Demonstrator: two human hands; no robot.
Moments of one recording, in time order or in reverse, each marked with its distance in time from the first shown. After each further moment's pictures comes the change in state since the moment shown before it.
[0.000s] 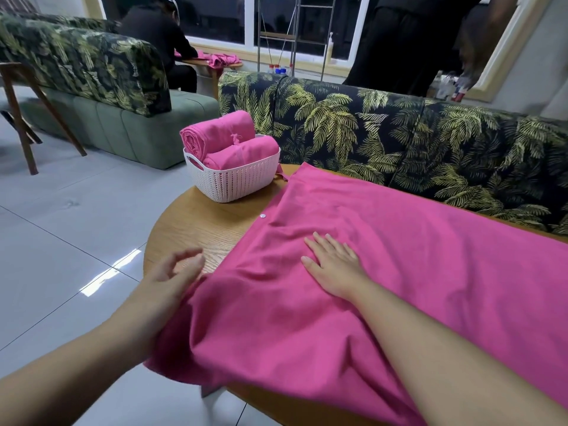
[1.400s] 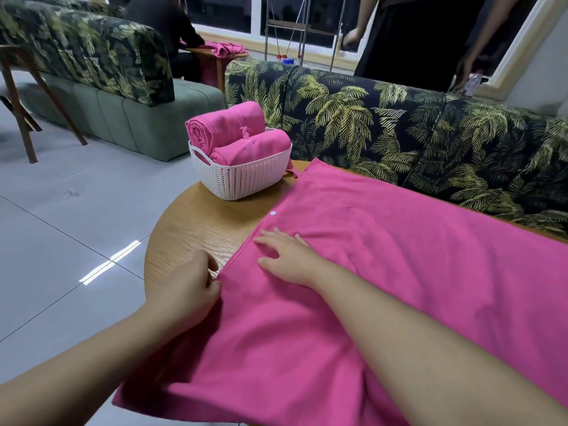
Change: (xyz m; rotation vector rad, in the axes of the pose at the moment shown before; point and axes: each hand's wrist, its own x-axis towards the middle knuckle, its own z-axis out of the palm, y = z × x) left_hand 0.068 -0.029 -0.009 1.083 -0.004 0.202; right_hand 0.049 -0.083 -0.006 0.203 -0.076 -0.264
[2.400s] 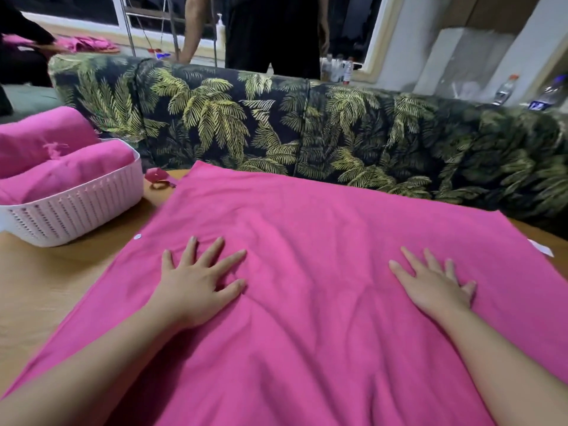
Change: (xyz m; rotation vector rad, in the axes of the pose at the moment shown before) left_hand 0.090 0.154 0.125 0.538 -0.254 0.496; right_hand -0.246 0.284 -0.065 -0.086 0.307 1.189
